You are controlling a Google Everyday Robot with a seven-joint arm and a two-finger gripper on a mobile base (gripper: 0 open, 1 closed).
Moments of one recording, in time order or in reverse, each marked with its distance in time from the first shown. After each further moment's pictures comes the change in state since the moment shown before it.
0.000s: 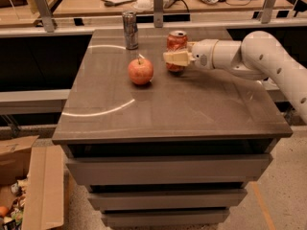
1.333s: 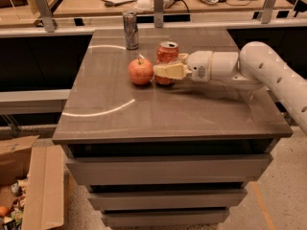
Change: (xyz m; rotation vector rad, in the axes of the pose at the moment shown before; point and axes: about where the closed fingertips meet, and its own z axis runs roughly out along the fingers) arm 0.015 0.076 -0.004 -0.258 -0.035 0.050
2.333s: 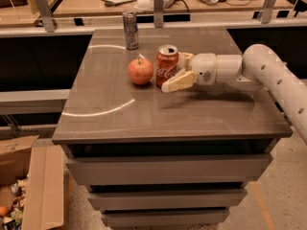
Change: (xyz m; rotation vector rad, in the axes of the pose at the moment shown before) arm 0.002 0.021 -0.010 -0.158 -0.049 -0.109
